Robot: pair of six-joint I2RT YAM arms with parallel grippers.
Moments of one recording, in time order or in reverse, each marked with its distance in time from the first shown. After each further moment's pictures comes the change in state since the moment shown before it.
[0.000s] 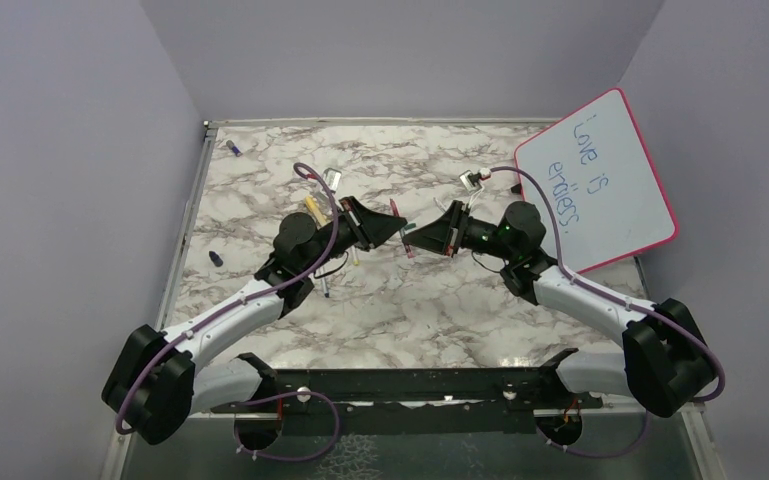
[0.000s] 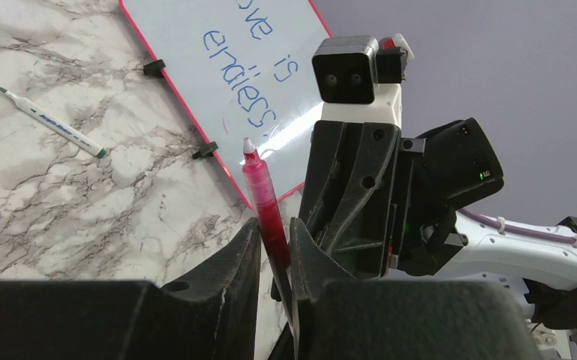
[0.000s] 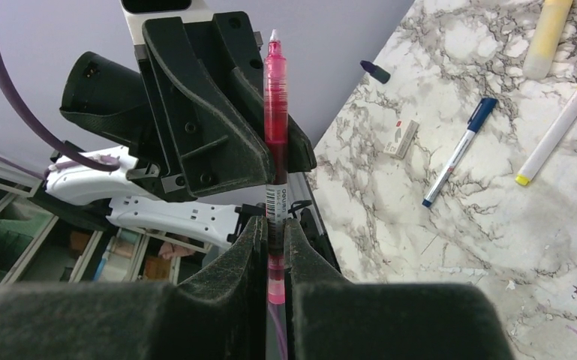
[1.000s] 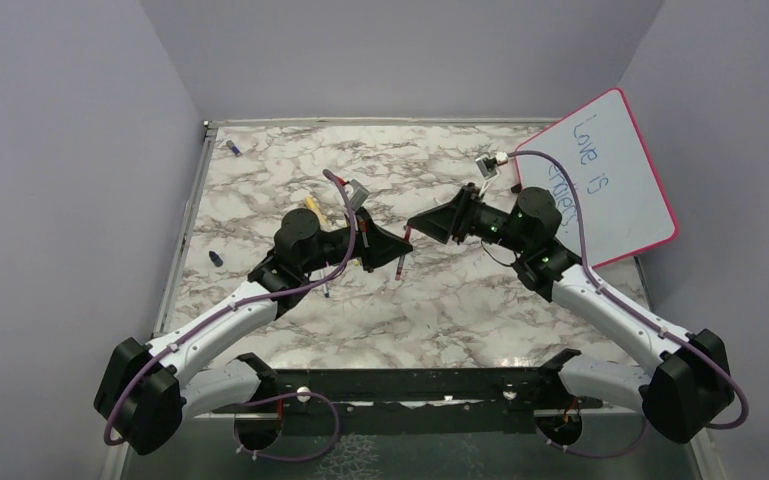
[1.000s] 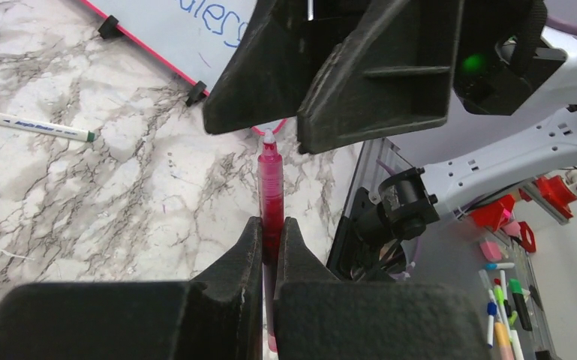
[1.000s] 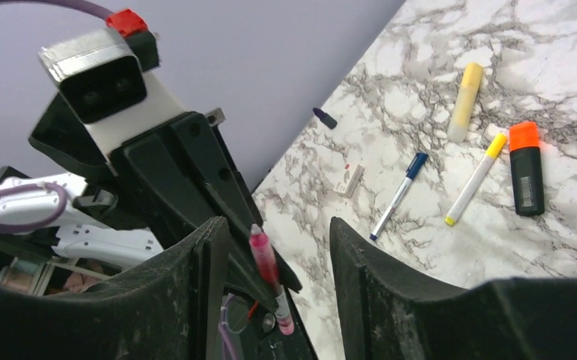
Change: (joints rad) left arm -0.033 -0.061 0.062 -0.216 0.243 0.392; right arm 0.005 -0.151 0.142 -0.326 0.156 -0.240
